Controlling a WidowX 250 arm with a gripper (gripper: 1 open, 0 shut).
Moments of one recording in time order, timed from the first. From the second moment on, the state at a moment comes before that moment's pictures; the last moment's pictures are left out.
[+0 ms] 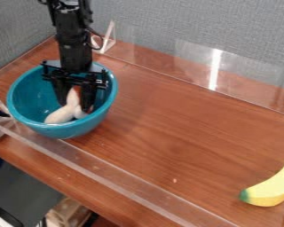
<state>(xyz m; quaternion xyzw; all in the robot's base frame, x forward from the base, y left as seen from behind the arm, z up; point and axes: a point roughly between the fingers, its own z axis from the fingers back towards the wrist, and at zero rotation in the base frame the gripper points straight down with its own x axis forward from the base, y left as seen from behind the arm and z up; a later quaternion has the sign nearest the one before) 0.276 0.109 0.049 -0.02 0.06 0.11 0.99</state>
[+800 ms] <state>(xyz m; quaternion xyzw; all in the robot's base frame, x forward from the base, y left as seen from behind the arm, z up) 0.274 0.100 0.068 -0.01 0.08 0.10 0.99</state>
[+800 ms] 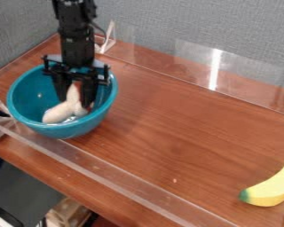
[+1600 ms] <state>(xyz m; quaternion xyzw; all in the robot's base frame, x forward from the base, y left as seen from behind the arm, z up) 0.289 0.020 0.147 -0.05 0.04 0.02 1.00</state>
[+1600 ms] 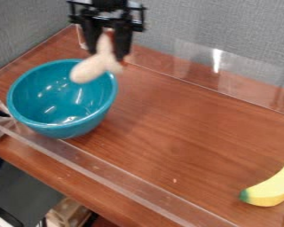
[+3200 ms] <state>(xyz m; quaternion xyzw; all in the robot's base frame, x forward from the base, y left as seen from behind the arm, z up) 0.234 -0.022 0.074 -0.01 0.01 -0.04 1.00</state>
